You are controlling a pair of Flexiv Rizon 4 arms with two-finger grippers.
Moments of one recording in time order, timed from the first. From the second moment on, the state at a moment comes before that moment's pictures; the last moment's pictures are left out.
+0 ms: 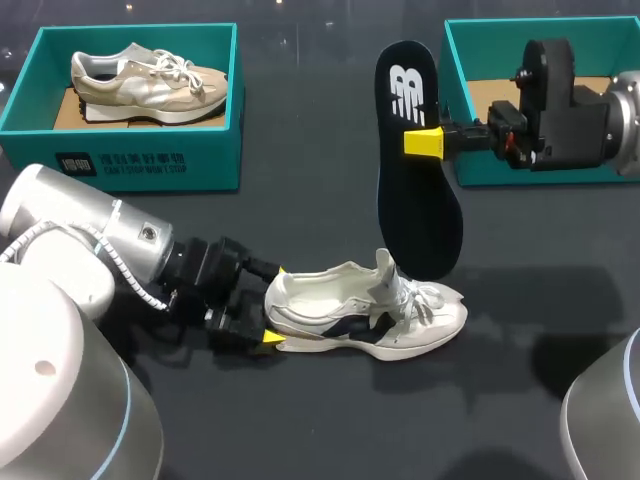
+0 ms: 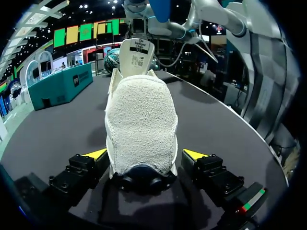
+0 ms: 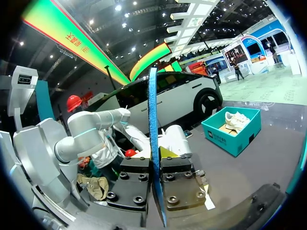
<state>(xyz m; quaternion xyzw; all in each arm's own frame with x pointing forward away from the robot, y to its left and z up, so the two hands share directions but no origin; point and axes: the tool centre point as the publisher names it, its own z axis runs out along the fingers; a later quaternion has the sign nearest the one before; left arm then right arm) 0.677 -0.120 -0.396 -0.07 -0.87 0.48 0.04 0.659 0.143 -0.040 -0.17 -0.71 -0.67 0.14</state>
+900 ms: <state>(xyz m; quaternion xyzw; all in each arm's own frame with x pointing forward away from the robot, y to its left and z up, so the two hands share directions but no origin) 0.677 -0.085 -0.366 -0.01 -0.96 0.29 0.01 0.660 0.143 -0.040 -0.17 -0.71 -0.67 0.14</state>
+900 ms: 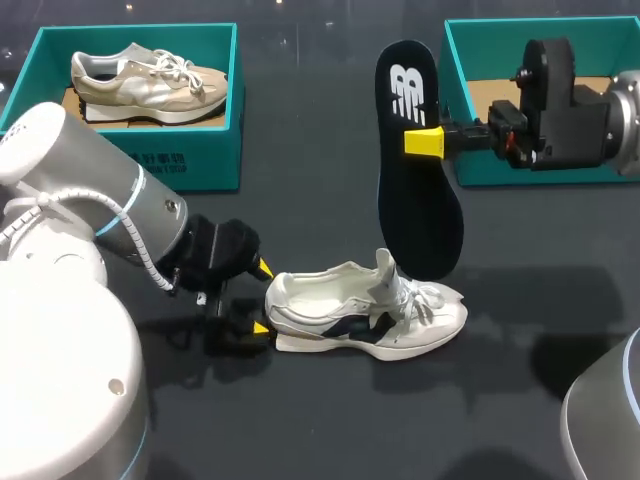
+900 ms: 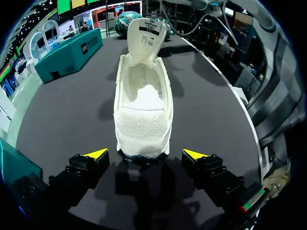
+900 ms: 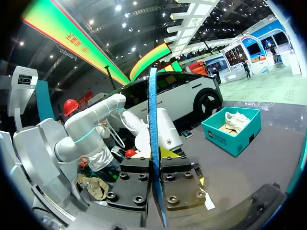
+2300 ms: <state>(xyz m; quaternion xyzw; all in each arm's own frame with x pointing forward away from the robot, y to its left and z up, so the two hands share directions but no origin) 0.688 -0.120 -0.321 -0.05 -0.99 0.13 -0.01 0.660 0.143 -0.040 -0.17 -0.71 -0.67 0.14</state>
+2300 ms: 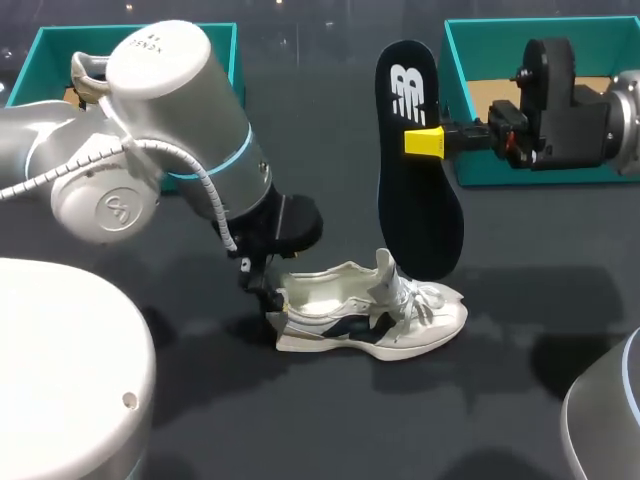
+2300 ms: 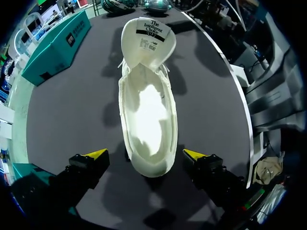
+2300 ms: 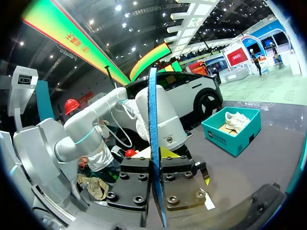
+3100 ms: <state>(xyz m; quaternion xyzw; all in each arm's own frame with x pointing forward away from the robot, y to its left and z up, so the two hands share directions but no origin) 0.708 -0.175 -0.321 -0.04 -0.99 0.12 -0.01 0.660 0.143 -0.040 -0.17 -0.71 -0.67 0.14</state>
